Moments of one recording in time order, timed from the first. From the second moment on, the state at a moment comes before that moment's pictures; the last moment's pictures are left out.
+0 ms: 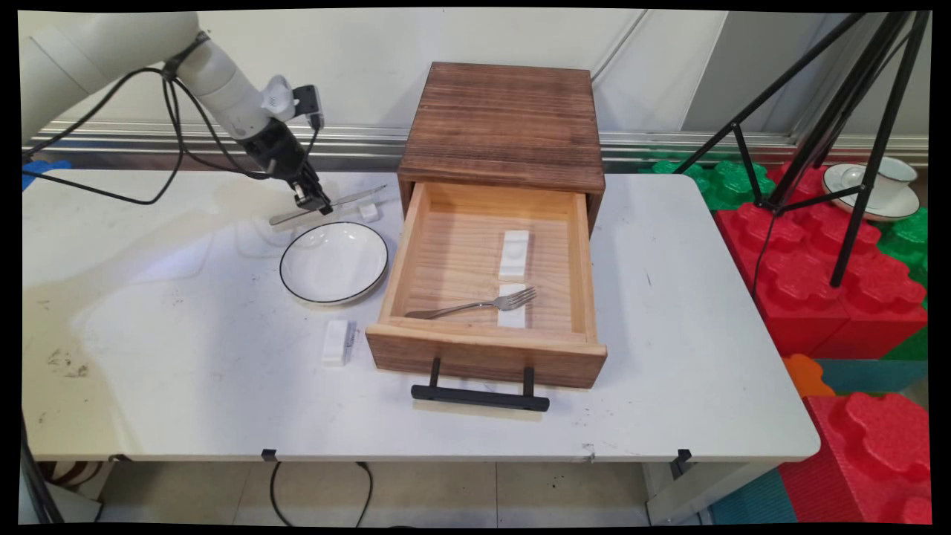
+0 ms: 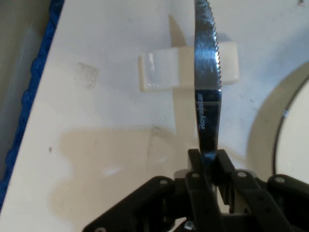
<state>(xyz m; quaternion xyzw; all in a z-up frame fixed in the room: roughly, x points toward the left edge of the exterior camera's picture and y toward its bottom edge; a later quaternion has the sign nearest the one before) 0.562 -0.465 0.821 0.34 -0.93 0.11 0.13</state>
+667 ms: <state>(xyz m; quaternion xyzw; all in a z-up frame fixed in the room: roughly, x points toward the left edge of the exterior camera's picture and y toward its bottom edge) 0.567 -0.412 0.875 0.31 -0.94 0.11 0.14</state>
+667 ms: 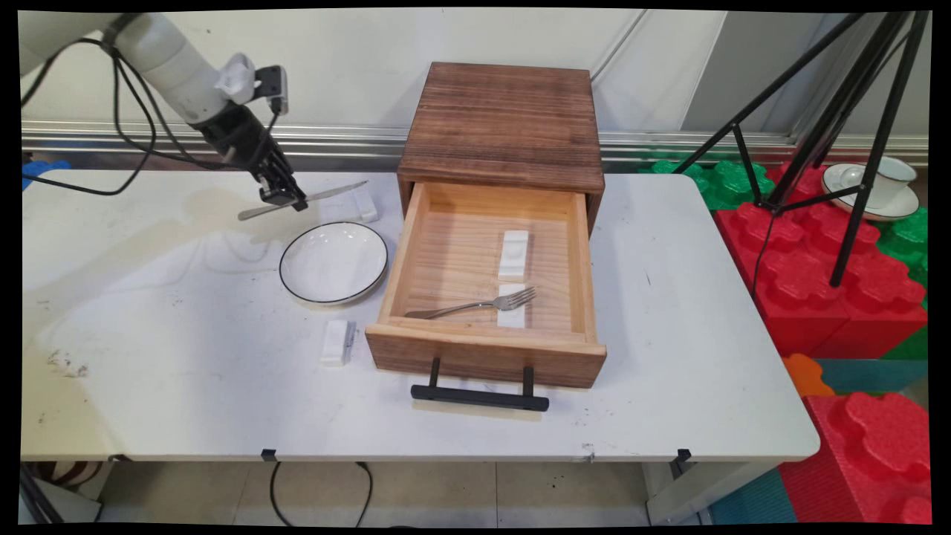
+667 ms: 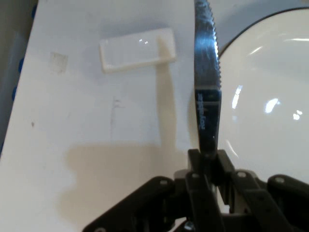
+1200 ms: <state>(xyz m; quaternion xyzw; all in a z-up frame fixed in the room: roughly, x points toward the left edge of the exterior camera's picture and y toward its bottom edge) 0.560 -0.379 0.925 0.29 -0.93 0.11 0.17</state>
